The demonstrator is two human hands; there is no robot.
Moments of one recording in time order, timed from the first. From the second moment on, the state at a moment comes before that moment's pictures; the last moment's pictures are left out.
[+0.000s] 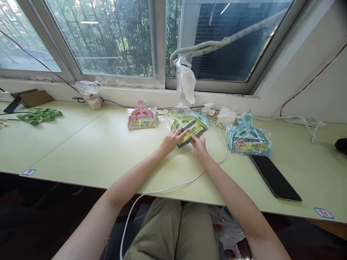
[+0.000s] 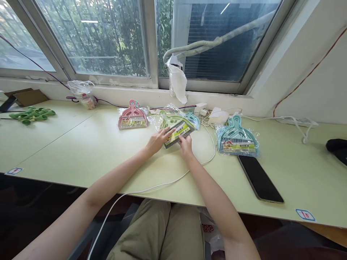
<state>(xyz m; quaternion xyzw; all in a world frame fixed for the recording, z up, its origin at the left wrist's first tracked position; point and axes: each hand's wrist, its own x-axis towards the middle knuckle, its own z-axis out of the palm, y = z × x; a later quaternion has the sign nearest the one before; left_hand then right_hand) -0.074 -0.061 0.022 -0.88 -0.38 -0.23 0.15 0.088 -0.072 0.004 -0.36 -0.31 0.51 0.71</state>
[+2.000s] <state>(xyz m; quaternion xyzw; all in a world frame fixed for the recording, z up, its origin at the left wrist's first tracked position) -0.059 -0.066 0.036 -0.57 -0.30 -0.41 -0.64 0.116 -0.080 0.037 -0.30 -0.42 0.53 0.68</state>
